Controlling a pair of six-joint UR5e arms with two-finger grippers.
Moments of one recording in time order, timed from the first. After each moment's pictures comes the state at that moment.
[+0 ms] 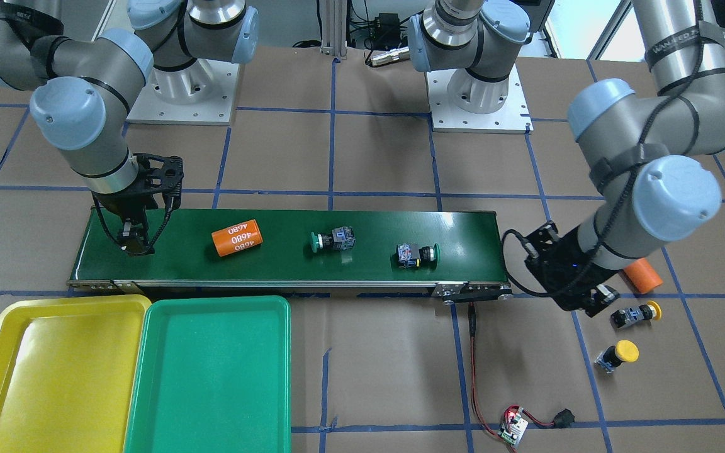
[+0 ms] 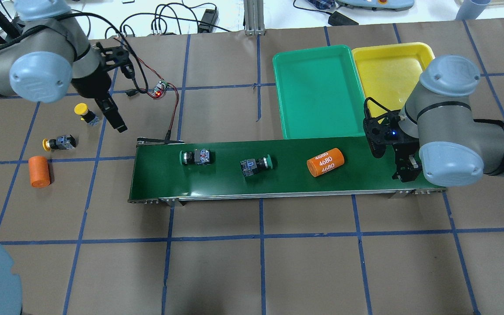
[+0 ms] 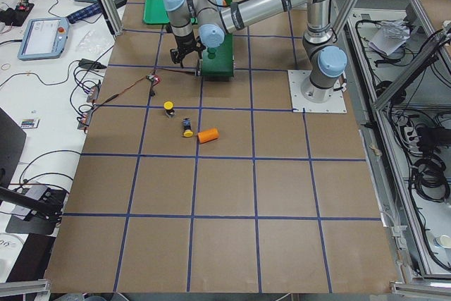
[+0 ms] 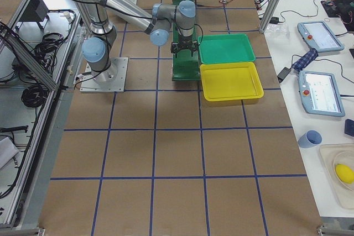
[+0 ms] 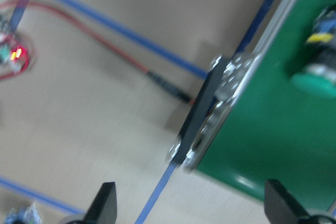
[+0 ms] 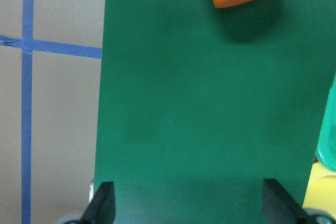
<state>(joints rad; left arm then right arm) -1.34 -1.92 -1.61 -1.30 1.62 1.22 1.42 -1.48 2.09 -2.17 -1.60 -1.84</state>
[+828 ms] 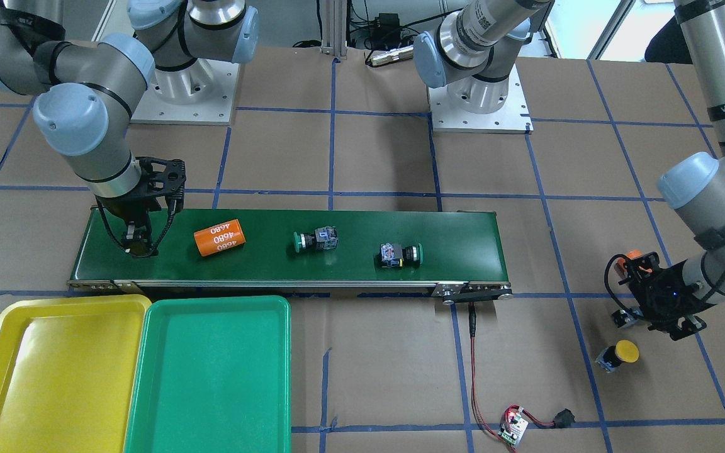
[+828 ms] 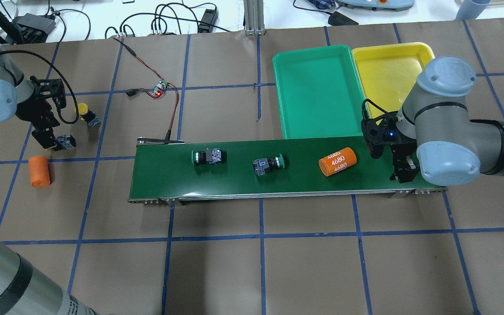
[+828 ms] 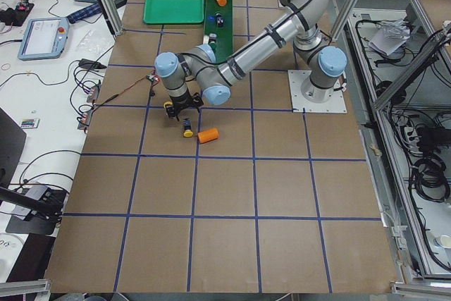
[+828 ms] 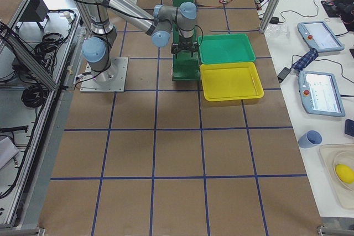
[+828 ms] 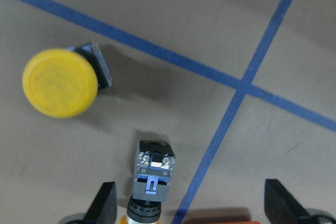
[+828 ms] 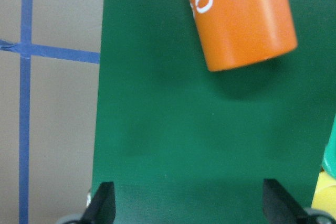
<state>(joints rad) -1.08 -2.10 -1.60 -1.12 1.67 1.67 1.43 -1.46 2.09 -2.18 -1.60 -1.84</state>
